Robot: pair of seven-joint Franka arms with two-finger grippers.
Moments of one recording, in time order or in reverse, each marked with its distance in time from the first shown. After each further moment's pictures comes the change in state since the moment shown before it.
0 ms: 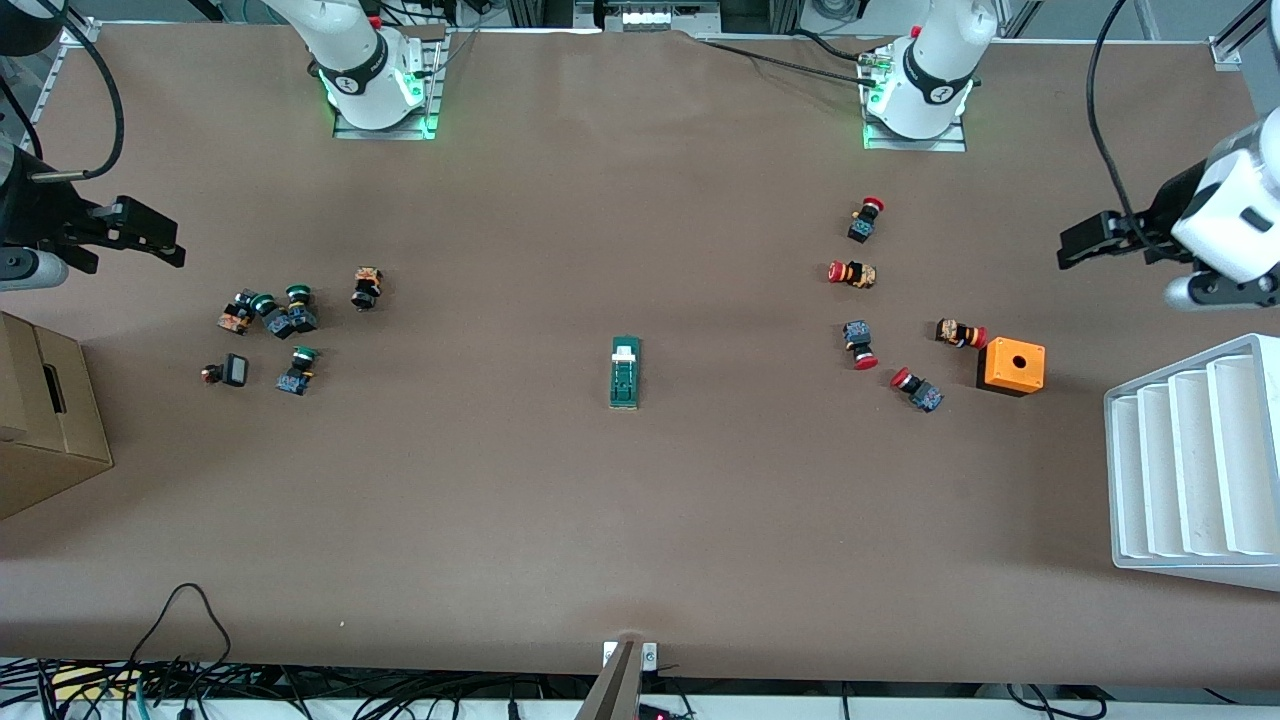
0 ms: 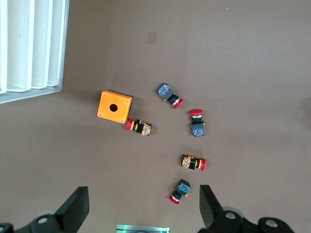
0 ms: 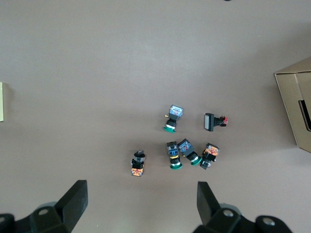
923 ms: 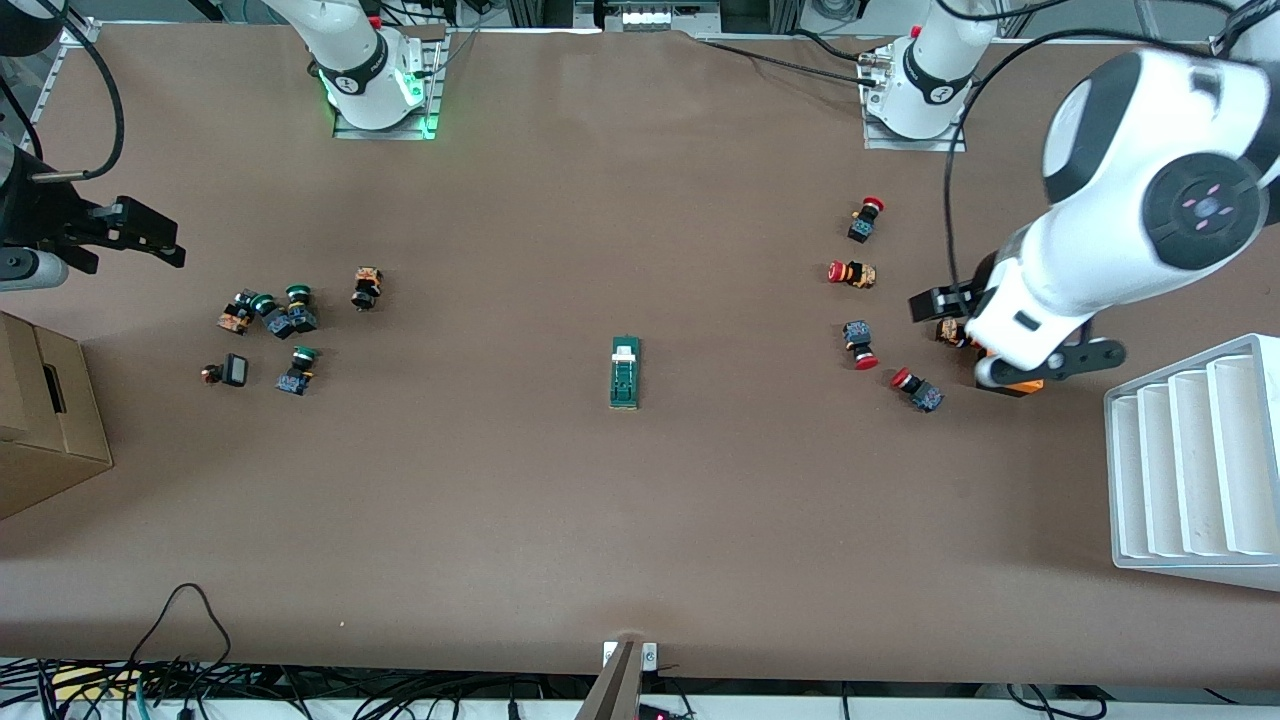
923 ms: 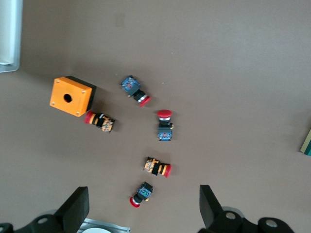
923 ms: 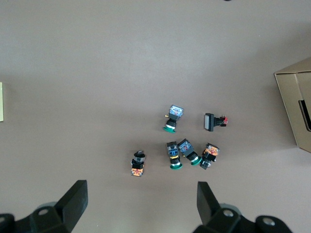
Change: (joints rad) left arm -0.086 0.206 -0.105 0.111 0.001 -0.006 -0.322; right arm 0.000 0.000 0.000 -0.001 0.000 0.001 0.000
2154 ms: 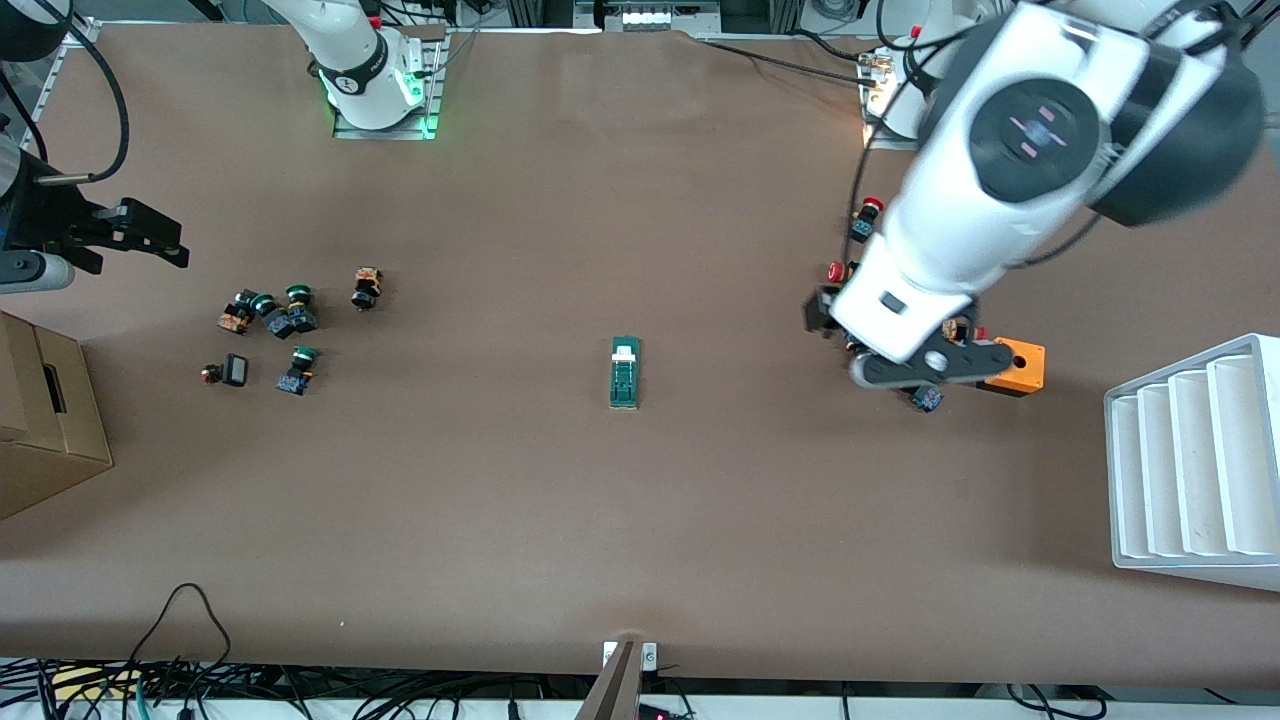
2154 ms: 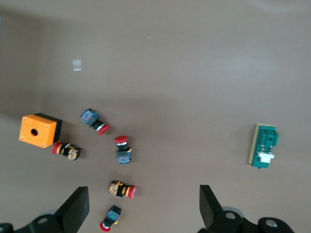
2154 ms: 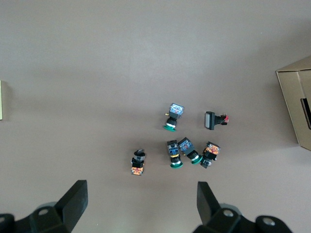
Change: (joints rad) left arm -0.005 0.317 -0.267 0.552 0.152 -0.142 -0.136; right arm 0.000 0.000 0.000 -0.009 0.000 0.001 0.000
